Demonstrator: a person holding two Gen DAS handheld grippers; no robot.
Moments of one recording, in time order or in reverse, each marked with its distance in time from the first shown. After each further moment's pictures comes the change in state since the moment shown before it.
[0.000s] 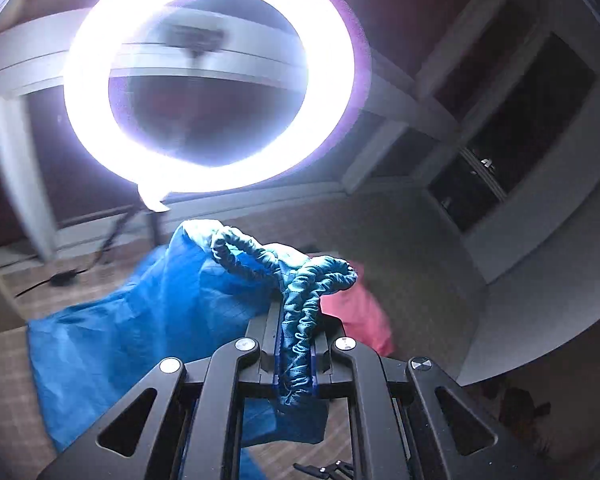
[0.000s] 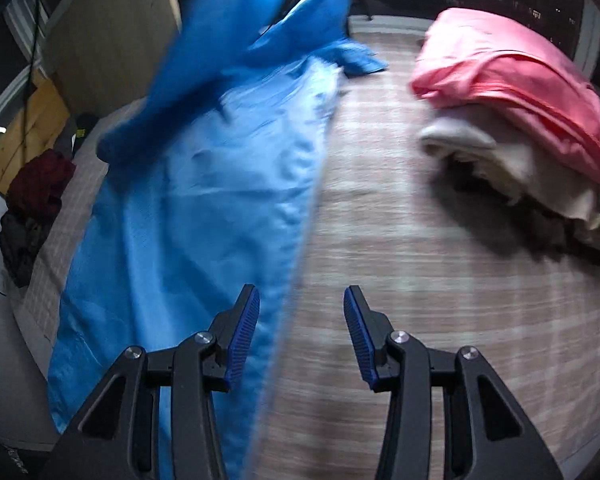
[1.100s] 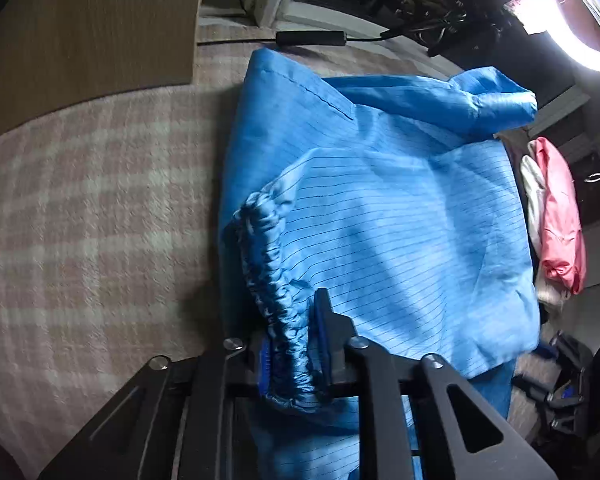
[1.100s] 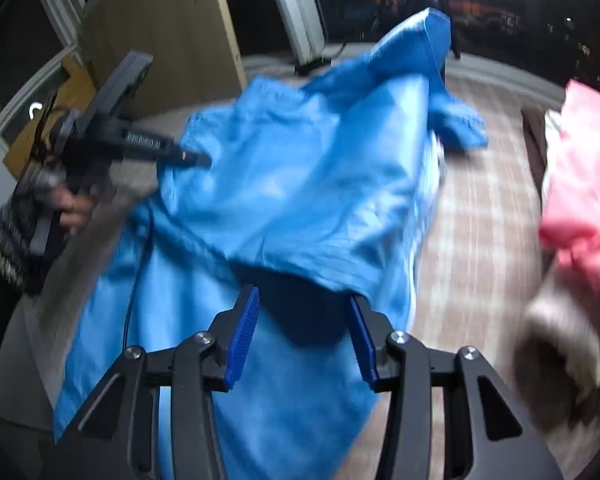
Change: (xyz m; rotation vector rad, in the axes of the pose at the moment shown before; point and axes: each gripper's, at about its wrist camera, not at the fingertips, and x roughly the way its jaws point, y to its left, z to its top) left arm 0.052 0.304 -0.201 -0.263 0.244 0.366; right arm 0.069 0.063 0.105 -0.145 -0.034 0.107
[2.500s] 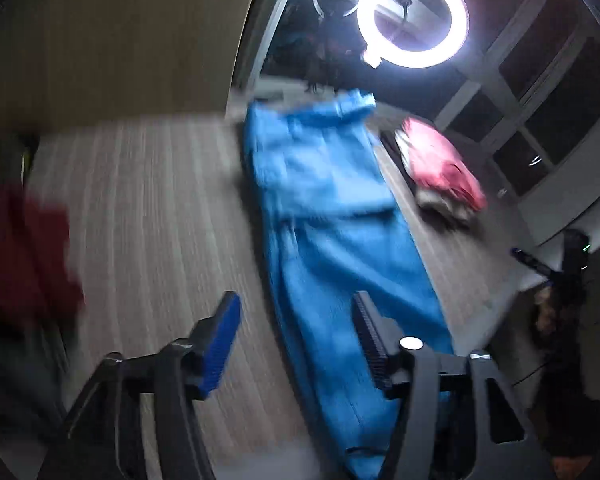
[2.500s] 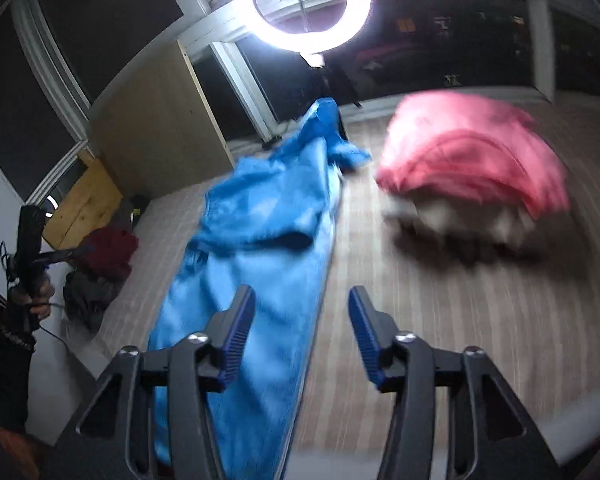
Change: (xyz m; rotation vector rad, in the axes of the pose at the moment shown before) left arm -0.231 0.042 -0.254 0.068 -0.159 -0.170; right arm -0.240 0.002 -0.177 0.275 -0.219 -0.019
